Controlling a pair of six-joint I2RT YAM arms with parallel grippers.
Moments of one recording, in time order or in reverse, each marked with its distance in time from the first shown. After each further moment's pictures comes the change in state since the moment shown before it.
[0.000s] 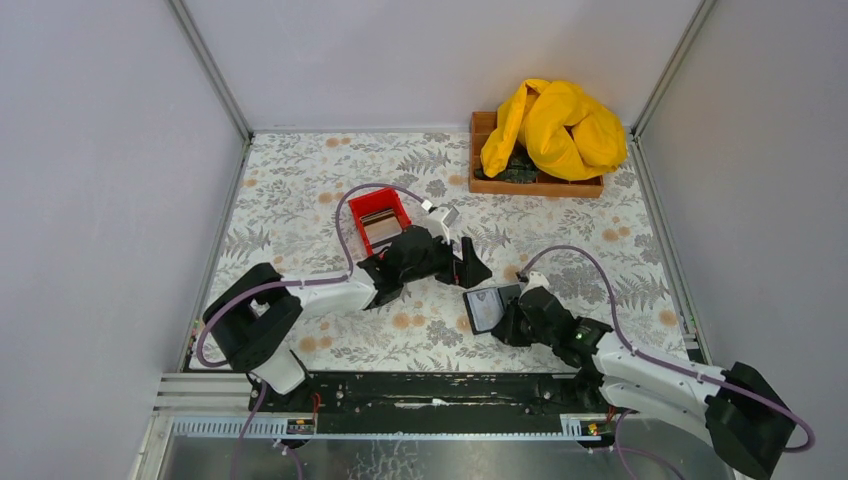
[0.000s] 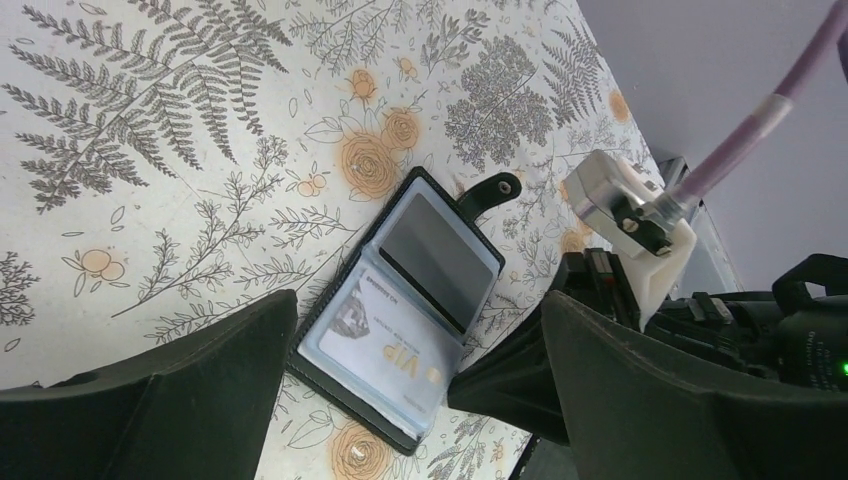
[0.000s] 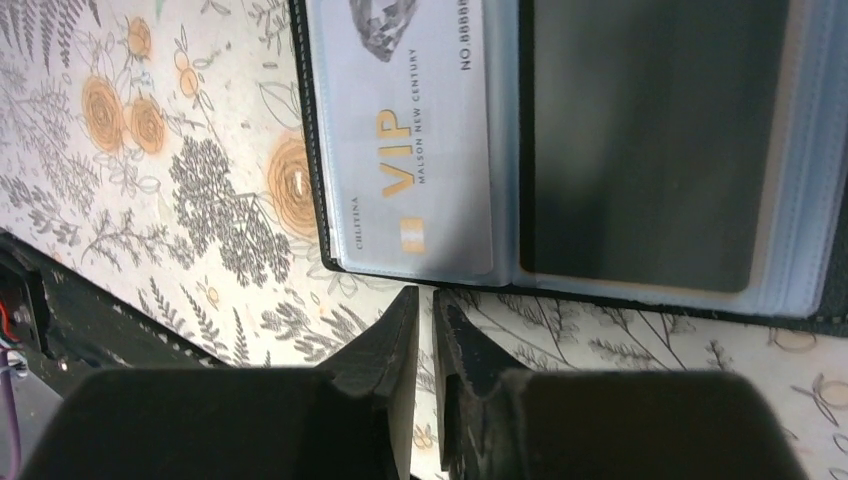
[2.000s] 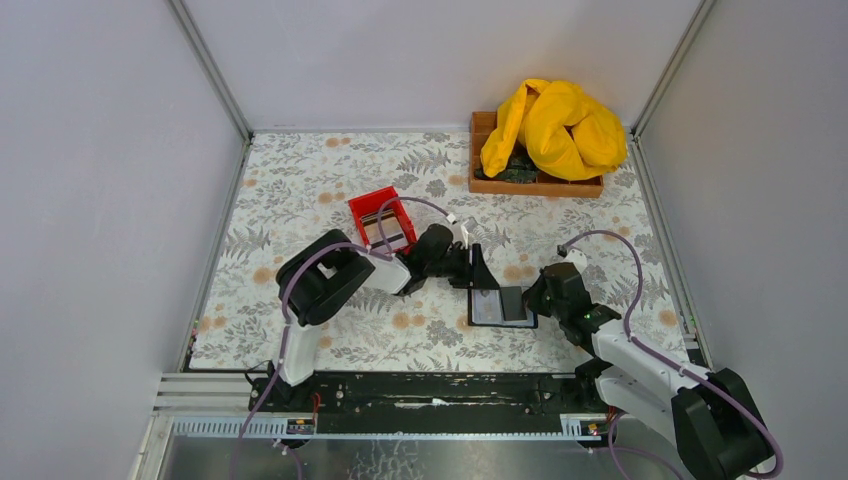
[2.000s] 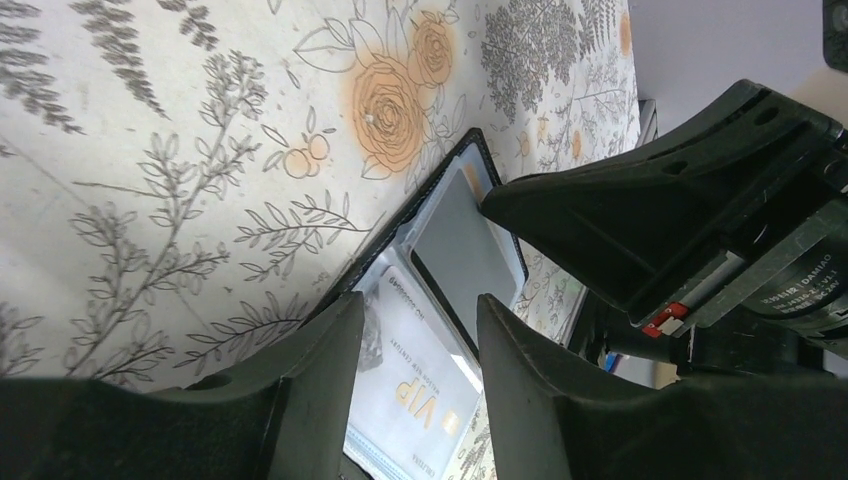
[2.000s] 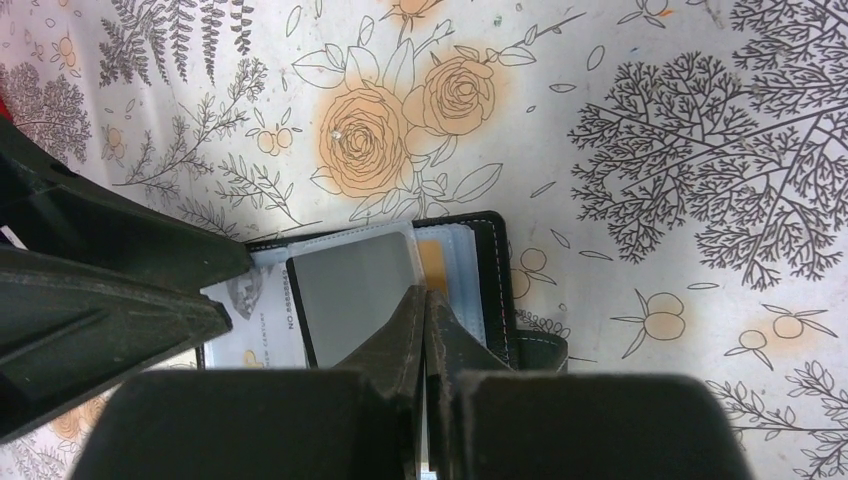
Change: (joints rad) left arm 0.055 0.426 0.163 0.139 0.312 -0.193; right arm -0.375 0.107 0.039 0.129 0.121 -0.080
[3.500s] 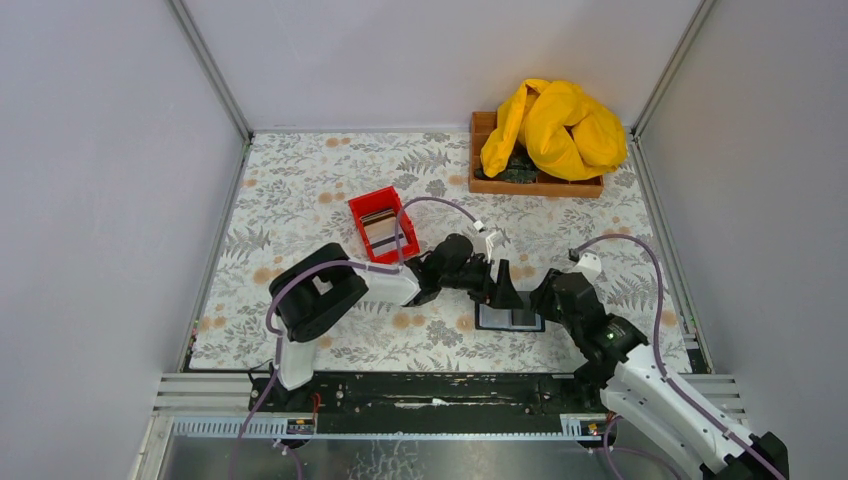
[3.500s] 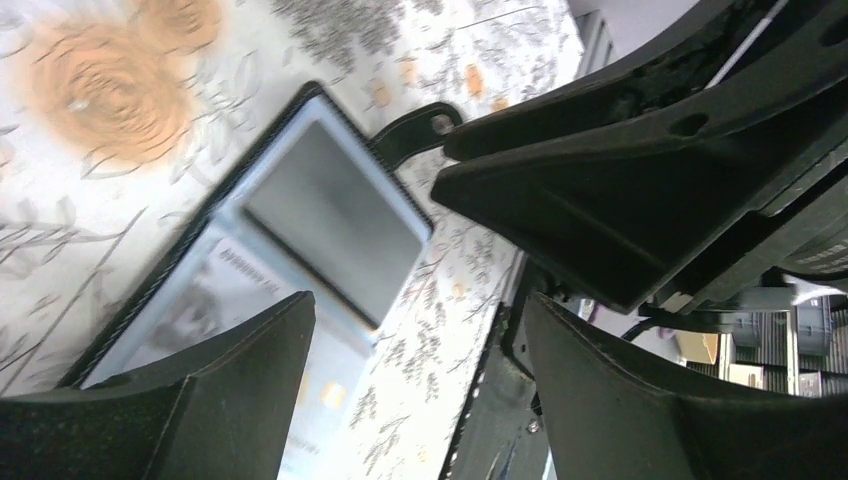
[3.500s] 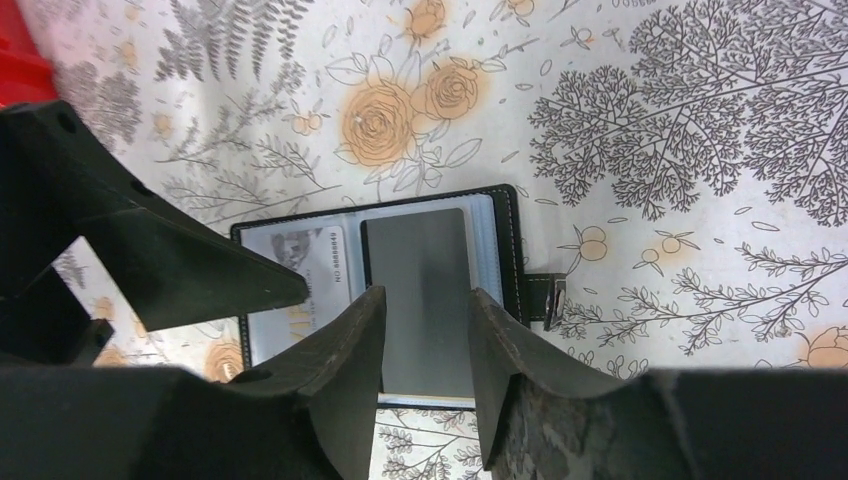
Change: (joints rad) left arm -0.151 -0.089 0.050 -0.053 -0.013 0.084; right arm 0.123 -0.383 0.087 -0.410 0.176 -0.003
